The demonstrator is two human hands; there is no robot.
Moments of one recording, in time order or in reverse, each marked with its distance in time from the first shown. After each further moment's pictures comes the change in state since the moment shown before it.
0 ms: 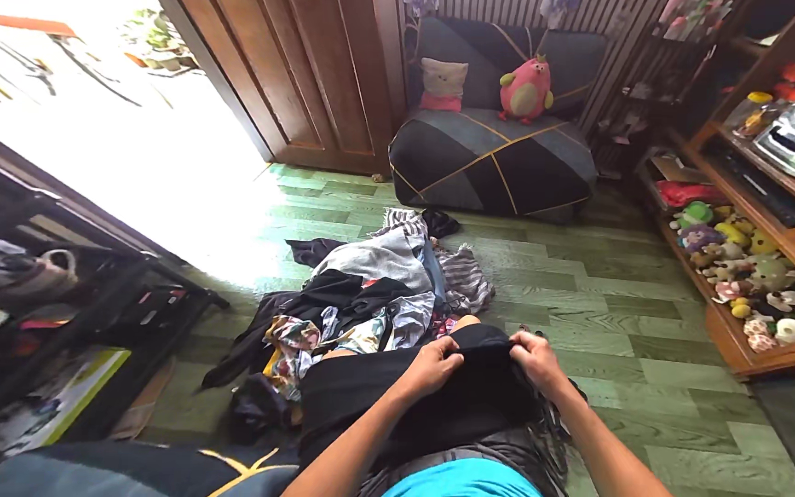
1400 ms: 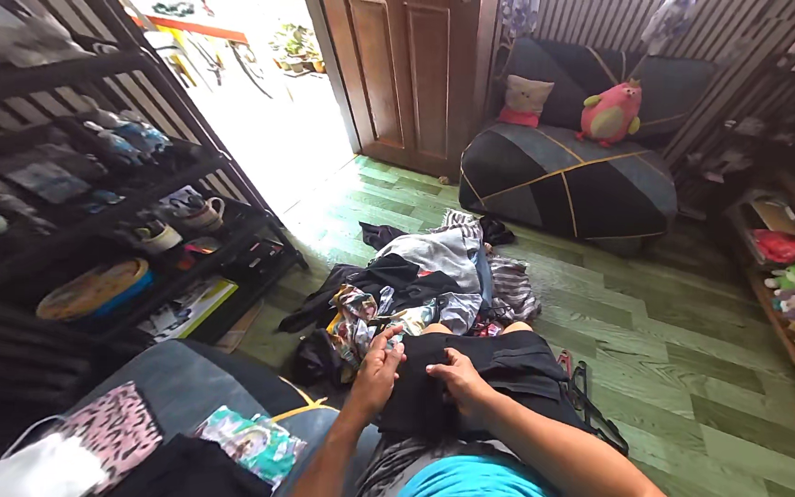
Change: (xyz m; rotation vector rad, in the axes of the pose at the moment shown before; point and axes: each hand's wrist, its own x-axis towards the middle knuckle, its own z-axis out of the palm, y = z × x) left_hand -0.156 -0.045 -0.065 -0.266 0.739 -0.075; right_hand -0.011 -0.138 0.182 0.642 -0.543 0.364
